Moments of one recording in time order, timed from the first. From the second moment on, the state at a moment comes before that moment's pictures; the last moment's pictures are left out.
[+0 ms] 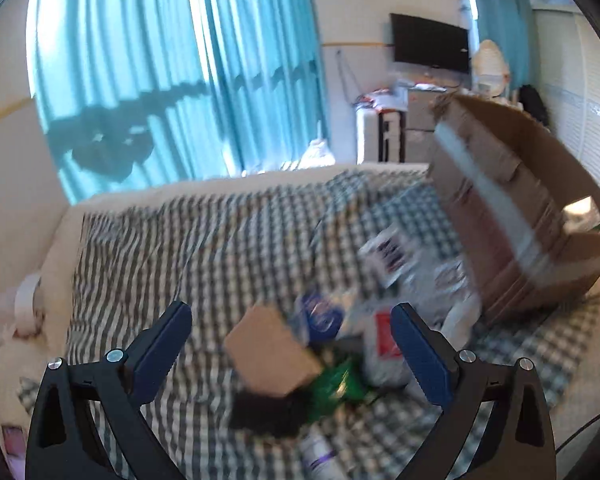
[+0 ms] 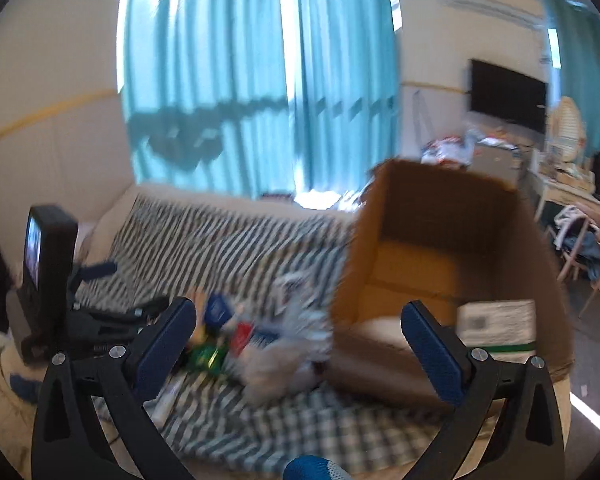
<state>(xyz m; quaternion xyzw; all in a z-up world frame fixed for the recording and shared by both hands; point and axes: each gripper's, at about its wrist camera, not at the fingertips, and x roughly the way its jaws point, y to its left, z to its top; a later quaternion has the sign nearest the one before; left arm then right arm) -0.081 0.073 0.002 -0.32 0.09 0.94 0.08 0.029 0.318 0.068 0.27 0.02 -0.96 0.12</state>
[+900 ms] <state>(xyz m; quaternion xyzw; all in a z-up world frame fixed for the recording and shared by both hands) -0.200 -0.014 -0.150 -0.50 -0.21 0.83 0.13 -0.085 0.242 -0.088 0.48 0.09 -0.87 0.00</state>
